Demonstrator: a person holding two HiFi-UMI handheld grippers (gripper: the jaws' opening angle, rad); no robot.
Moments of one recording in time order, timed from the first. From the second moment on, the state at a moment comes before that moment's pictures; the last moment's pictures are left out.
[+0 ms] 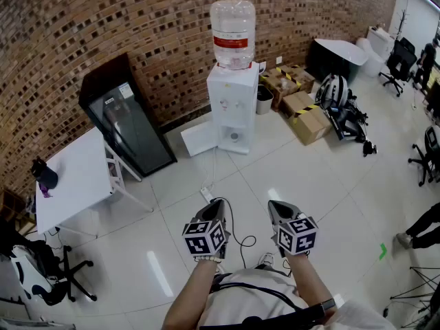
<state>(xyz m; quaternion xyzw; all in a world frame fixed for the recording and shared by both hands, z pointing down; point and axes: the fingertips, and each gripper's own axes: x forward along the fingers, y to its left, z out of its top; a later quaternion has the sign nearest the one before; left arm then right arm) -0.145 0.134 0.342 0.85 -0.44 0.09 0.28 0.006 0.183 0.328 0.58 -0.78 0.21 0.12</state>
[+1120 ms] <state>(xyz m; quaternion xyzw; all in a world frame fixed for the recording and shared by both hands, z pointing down) -0.096 0.138 0.357 0.82 -0.47 0.10 0.30 0.086 0.194 0.345 0.57 -0.78 0.24 0.12</state>
